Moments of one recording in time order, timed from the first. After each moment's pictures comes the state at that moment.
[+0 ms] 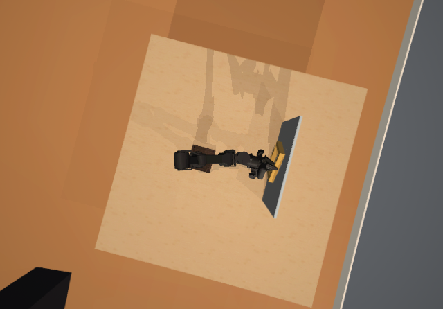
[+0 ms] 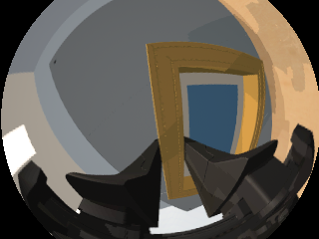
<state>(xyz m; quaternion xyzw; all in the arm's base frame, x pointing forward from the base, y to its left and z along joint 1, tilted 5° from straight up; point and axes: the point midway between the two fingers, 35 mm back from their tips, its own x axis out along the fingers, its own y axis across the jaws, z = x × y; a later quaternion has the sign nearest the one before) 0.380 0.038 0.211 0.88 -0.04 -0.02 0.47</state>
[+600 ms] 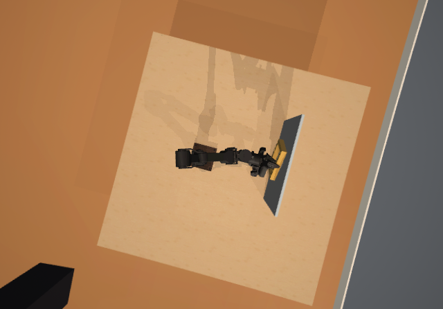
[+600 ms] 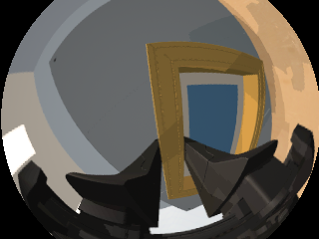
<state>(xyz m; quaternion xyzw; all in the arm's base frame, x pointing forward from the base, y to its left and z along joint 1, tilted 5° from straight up) 0.380 0.042 0.213 0.88 -0.04 -0.02 0.48</state>
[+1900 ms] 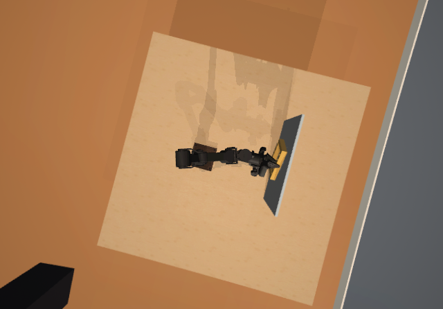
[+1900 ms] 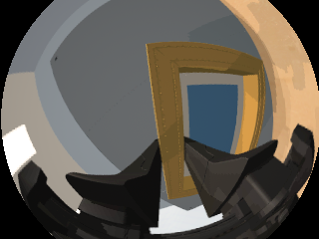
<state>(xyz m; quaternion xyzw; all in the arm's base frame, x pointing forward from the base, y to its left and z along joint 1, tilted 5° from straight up) 0.380 0.043 0.215 0.88 -0.04 -0.02 0.47</state>
